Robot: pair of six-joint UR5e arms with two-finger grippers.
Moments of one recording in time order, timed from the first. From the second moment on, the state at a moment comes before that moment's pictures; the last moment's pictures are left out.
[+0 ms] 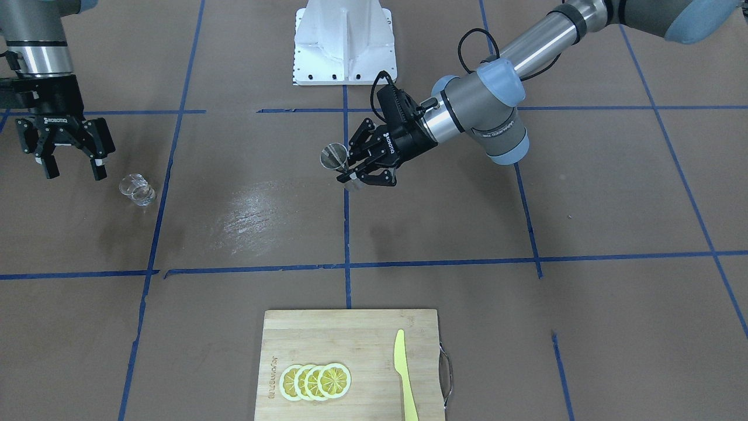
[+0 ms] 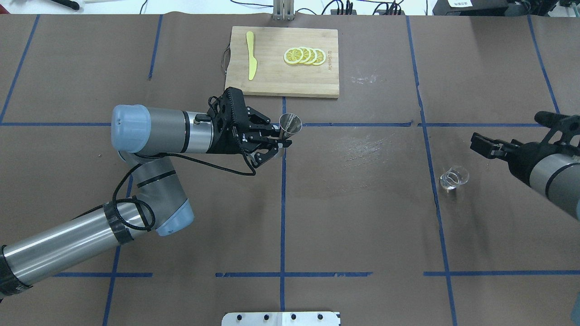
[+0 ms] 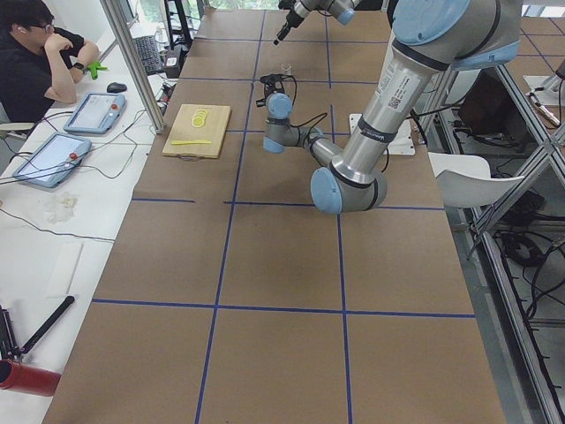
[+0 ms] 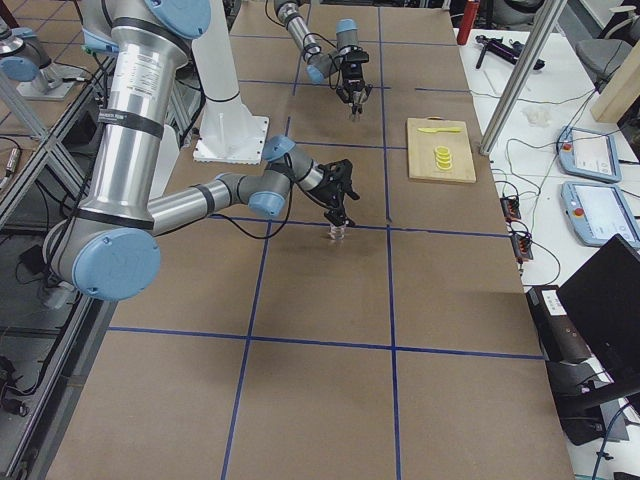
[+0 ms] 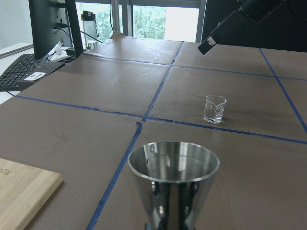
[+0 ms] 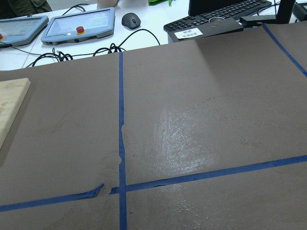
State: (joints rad) left arm -0.59 -2.22 -1.34 -2.98 -1.94 -0.27; right arm 0.53 -1.84 2.06 -0.82 1.15 1.35
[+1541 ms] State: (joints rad) left arm -0.59 -2.21 -1.35 -2.98 -1.94 -0.27; right arm 0.17 -1.69 1.70 -0.81 0.46 1.45
